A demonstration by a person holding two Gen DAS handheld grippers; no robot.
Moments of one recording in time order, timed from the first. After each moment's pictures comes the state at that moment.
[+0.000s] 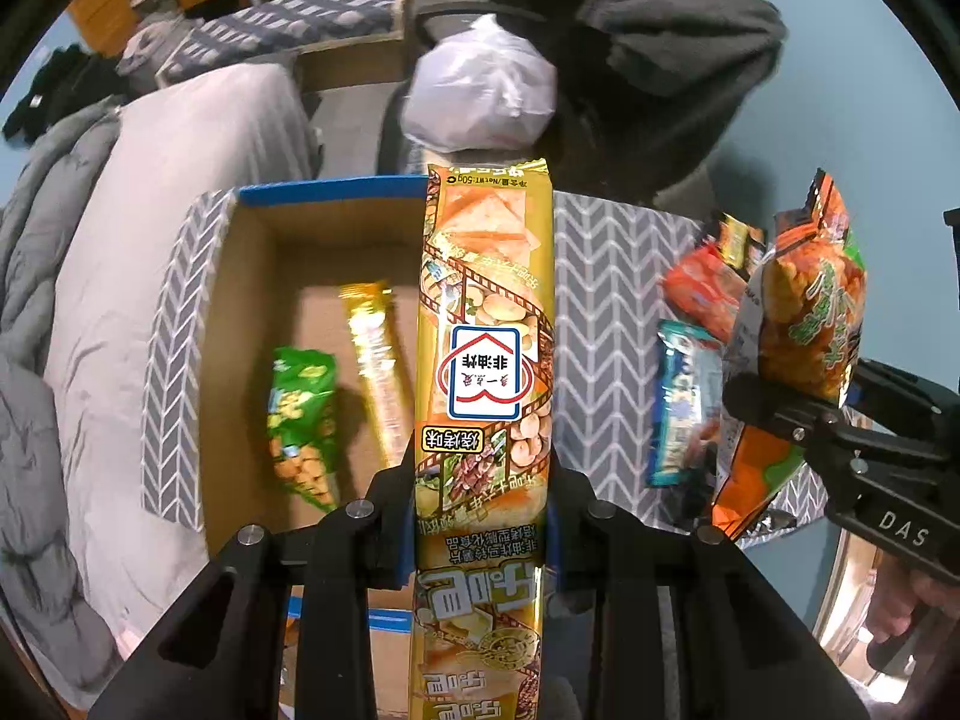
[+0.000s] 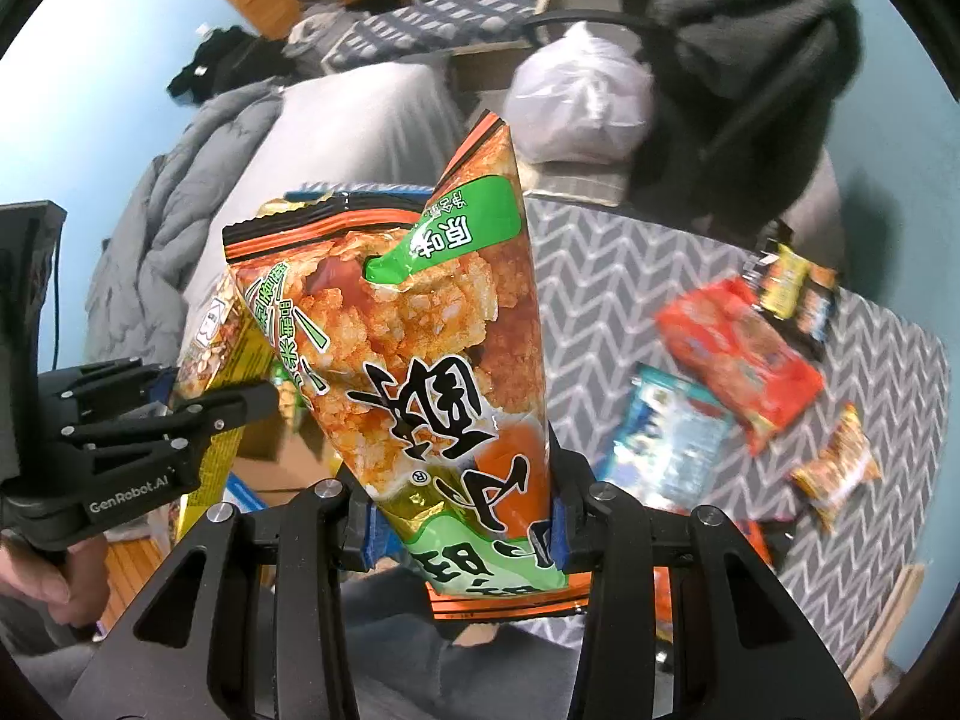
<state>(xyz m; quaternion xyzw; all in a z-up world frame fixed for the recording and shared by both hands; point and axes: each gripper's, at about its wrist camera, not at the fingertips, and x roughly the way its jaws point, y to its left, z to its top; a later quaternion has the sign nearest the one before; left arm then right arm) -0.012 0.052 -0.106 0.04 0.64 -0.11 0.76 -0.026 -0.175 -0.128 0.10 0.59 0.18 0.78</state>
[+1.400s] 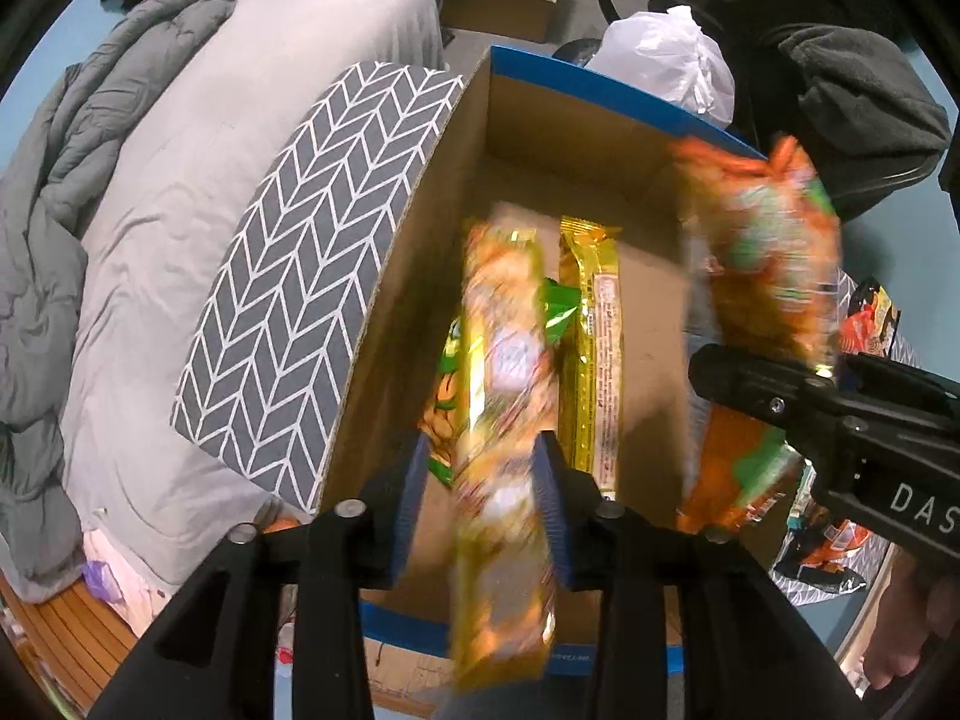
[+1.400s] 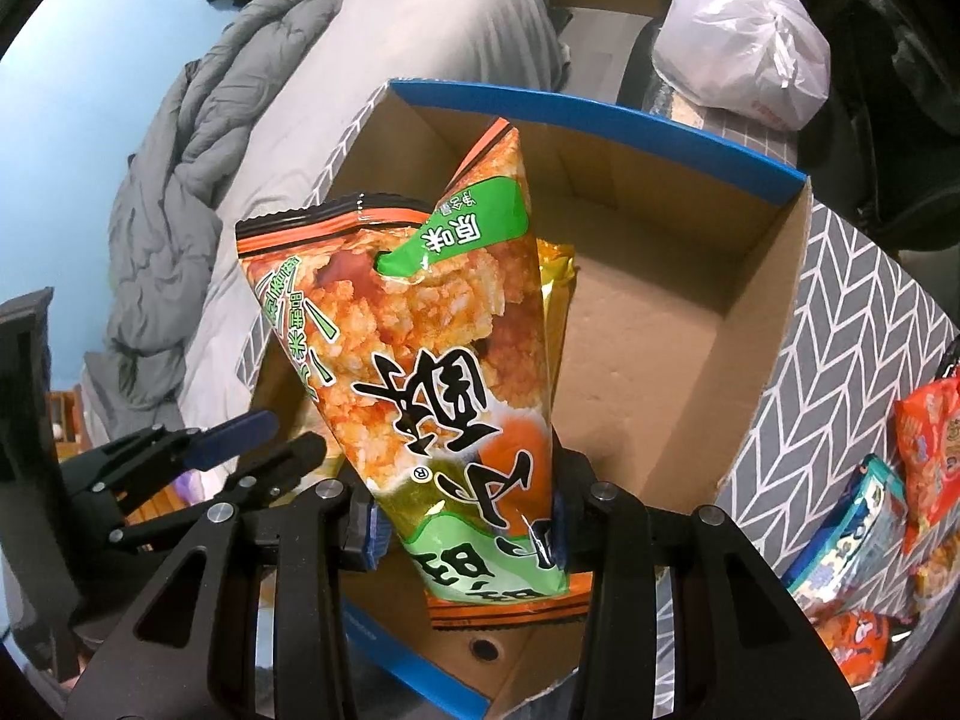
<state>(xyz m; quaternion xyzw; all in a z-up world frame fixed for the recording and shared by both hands) 0.002 0.162 -0.177 -0.03 0.67 0.01 0.74 0.040 -0.010 -0.193 0.07 0.66 0.26 0.71</state>
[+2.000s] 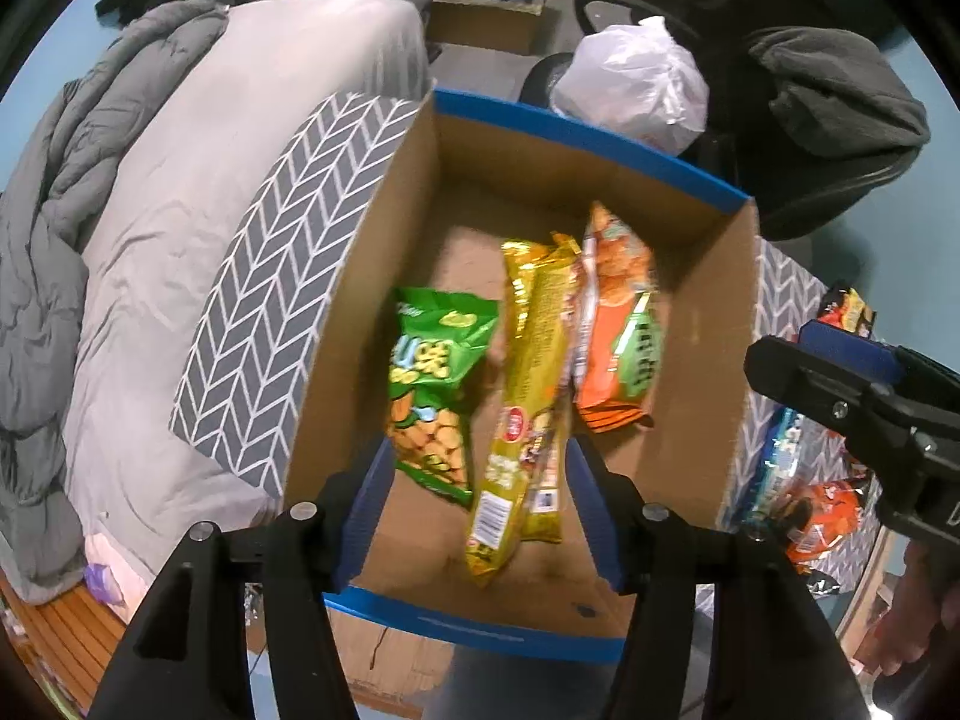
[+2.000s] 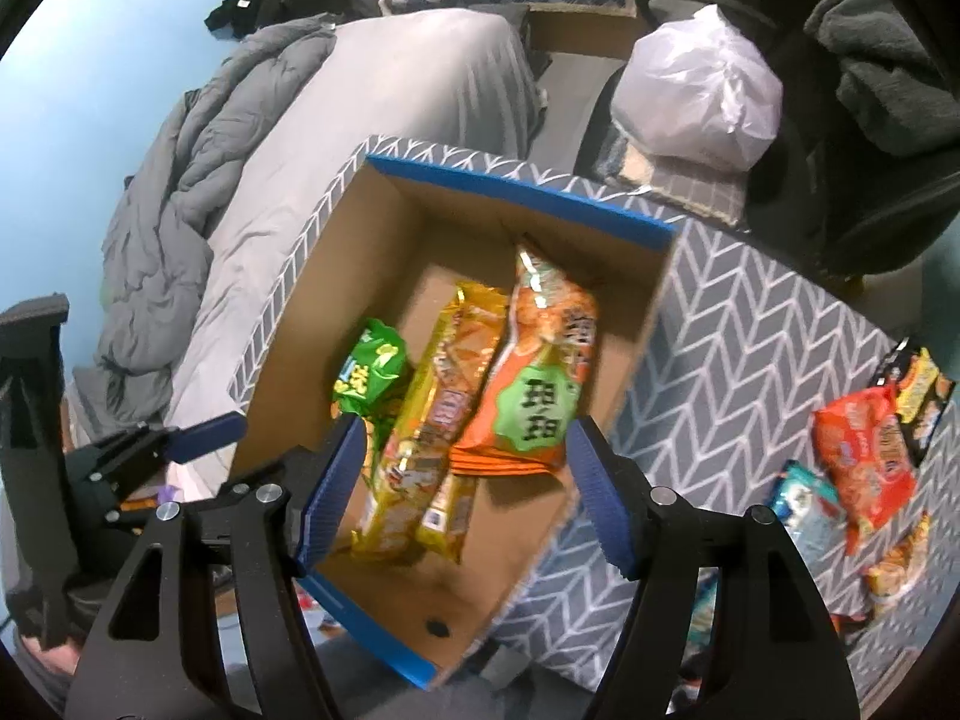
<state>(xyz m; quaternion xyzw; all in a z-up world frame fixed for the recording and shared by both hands) 0.000 0.128 -0.145 -0.03 0.66 0.00 0.75 0.036 -0.059 -0.150 0.06 0.62 0.24 0.75</state>
